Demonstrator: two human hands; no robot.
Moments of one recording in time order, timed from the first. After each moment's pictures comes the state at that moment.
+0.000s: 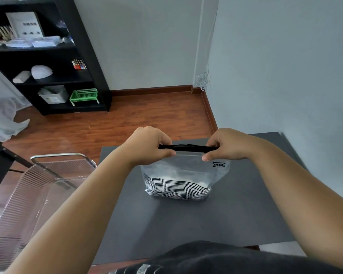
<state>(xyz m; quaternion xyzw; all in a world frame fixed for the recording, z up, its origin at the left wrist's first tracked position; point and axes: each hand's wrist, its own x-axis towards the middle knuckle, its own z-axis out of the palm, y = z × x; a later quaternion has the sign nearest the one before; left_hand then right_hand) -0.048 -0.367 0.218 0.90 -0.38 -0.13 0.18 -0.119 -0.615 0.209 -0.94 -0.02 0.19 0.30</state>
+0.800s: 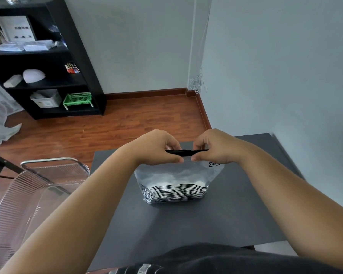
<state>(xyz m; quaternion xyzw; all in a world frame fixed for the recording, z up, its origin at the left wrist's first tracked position) -0.046 -0.399 0.217 0.85 -0.42 -0.22 0.22 -0.126 -0.605 0.215 -0.94 -0.04 0.13 0.30</state>
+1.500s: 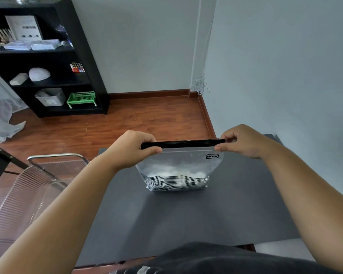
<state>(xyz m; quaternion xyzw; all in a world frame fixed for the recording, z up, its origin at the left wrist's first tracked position) -0.043 -0.331 0.196 0.88 -0.36 -0.08 0.30 -0.145 -0.651 0.205 -0.91 0.02 0.06 0.42</state>
